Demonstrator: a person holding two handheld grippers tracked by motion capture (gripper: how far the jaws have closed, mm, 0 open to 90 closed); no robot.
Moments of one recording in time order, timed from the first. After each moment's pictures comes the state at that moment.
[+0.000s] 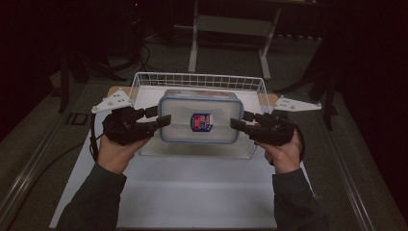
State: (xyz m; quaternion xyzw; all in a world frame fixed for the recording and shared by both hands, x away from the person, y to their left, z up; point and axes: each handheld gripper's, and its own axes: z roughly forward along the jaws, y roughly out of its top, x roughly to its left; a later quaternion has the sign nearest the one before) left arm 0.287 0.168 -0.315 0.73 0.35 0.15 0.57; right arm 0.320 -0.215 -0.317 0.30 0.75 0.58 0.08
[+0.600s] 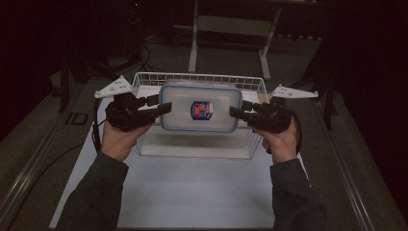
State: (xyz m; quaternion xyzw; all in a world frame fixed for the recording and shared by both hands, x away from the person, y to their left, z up) left arm 0.317 0.170 -0.309 0.72 0.35 0.15 0.58; right arm 0.349 -0.213 -0.311 0.31 0.74 0.59 0.07
